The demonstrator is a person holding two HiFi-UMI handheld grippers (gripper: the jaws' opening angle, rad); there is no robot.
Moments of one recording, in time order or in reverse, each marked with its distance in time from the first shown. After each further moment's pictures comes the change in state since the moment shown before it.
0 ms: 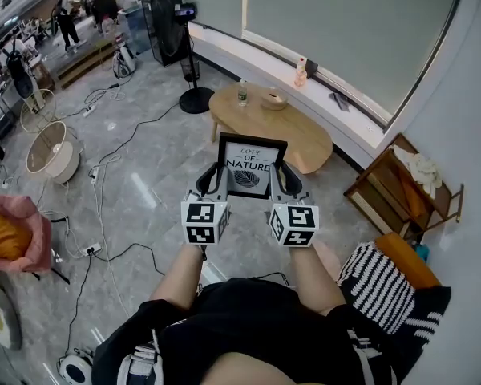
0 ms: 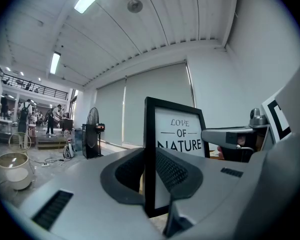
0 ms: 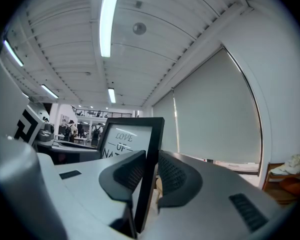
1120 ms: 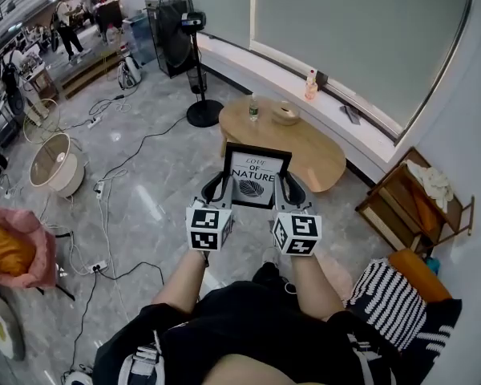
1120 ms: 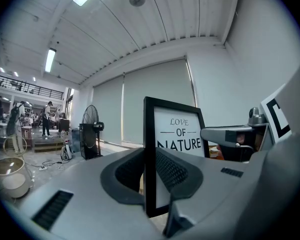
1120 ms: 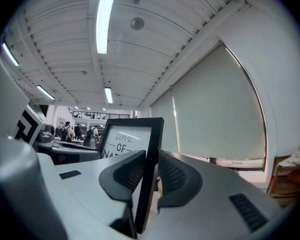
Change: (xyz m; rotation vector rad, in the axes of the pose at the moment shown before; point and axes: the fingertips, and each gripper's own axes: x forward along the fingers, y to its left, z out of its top) left arm 0.063 0.089 -0.023 0.033 0.026 -0.037; right arm 0.101 0.028 -0.032 0.032 -0.005 -0.024
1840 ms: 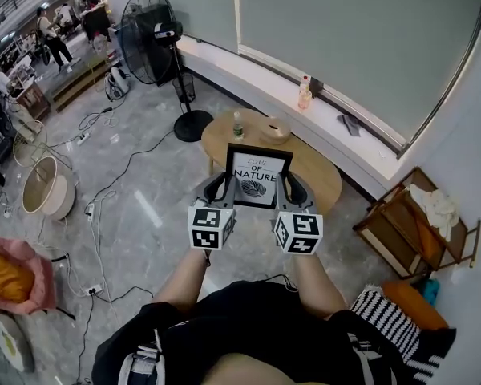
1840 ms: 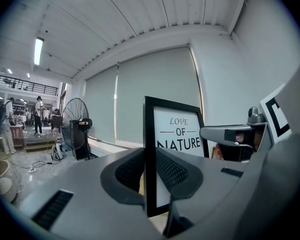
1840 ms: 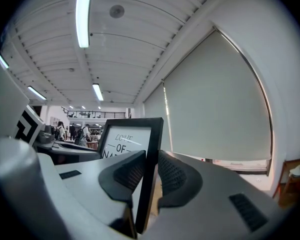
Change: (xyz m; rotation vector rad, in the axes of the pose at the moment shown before) left arm 0.326 -0.019 0.053 0.005 0.051 -0.036; right arm 0.229 -0.236 0.017 0.029 0.031 -0.026
